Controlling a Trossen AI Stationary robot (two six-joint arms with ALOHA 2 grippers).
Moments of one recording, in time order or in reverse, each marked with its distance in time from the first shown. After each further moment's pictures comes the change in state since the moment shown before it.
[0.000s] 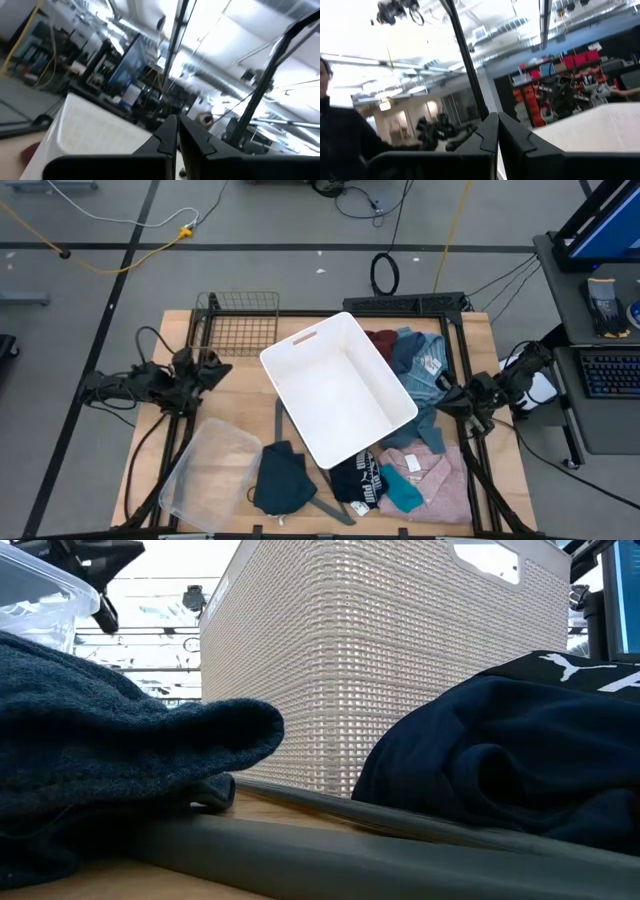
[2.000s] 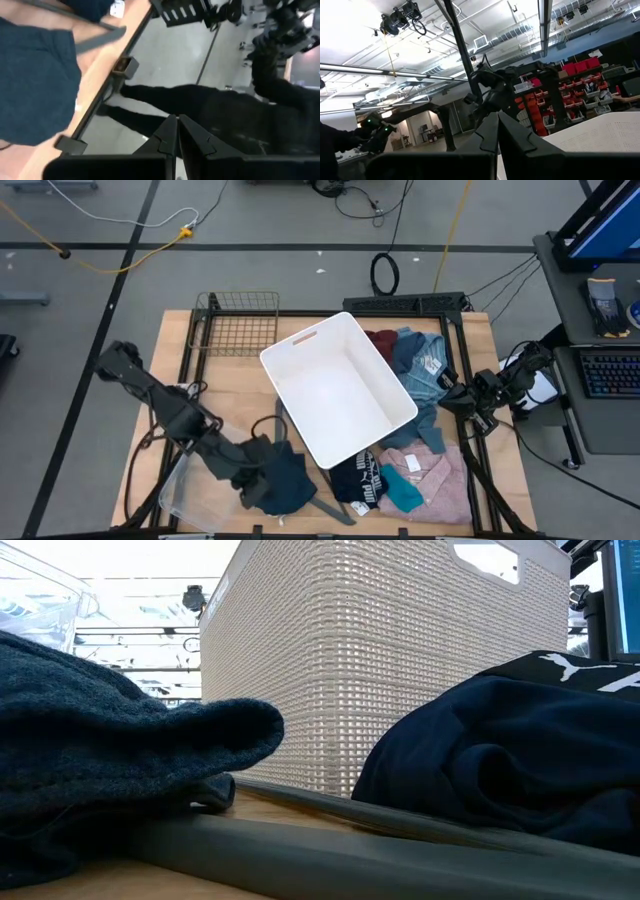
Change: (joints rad) left arm -0.532 1.448 1.346 -0.973 0.311 -0.932; right arm 0.000 0.000 0.000 0.036 0.002 -0.008
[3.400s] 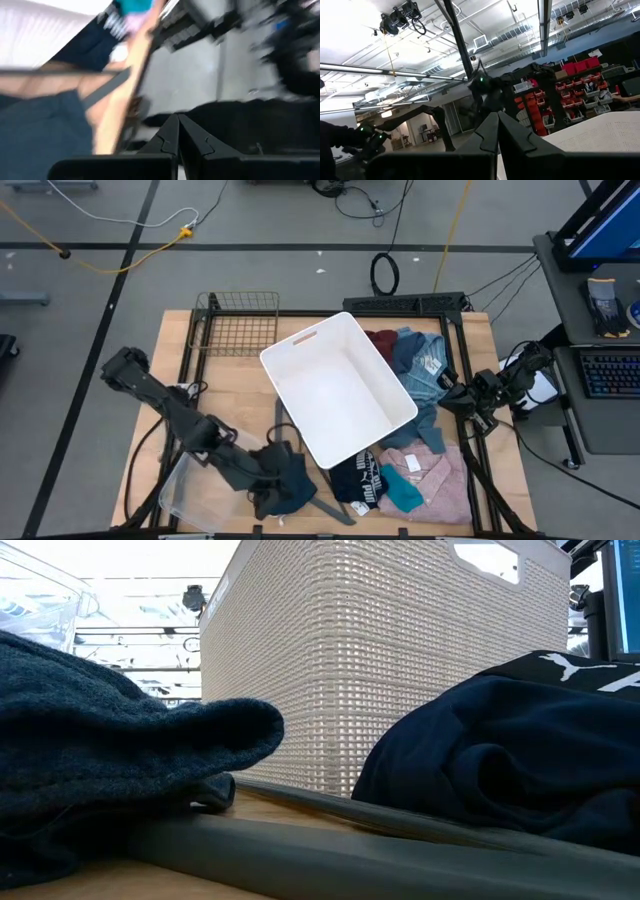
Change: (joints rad) left arm 0.016 0.106 -0.001 0.067 -0.111 0.276; right arm 0.000 0.000 0.000 -0.002 0.001 0.000
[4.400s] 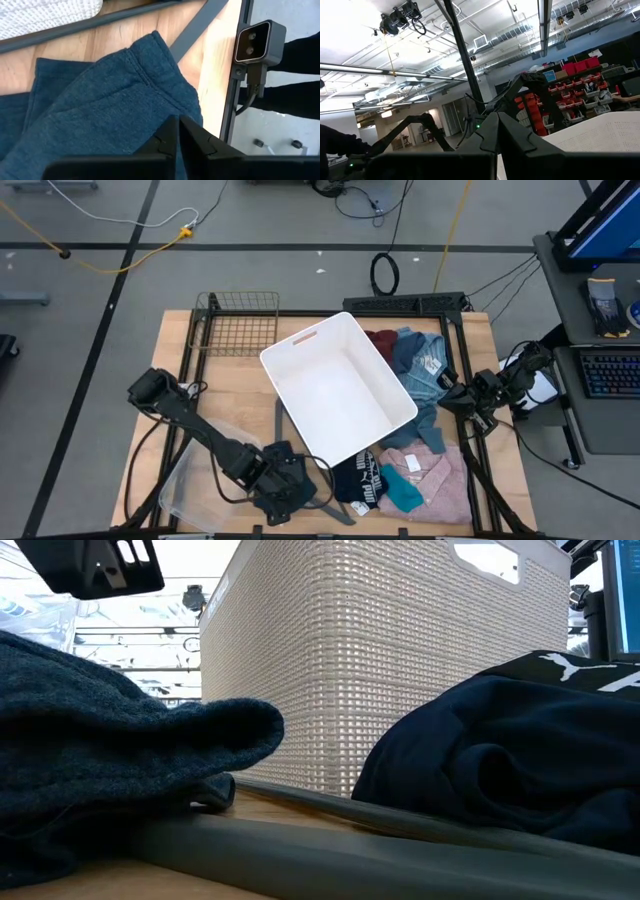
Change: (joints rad) left arm 0.009 0.275 0.000 -0.173 0.030 0.293; right arm 0.000 0.000 0.000 0.000 0.000 0.000
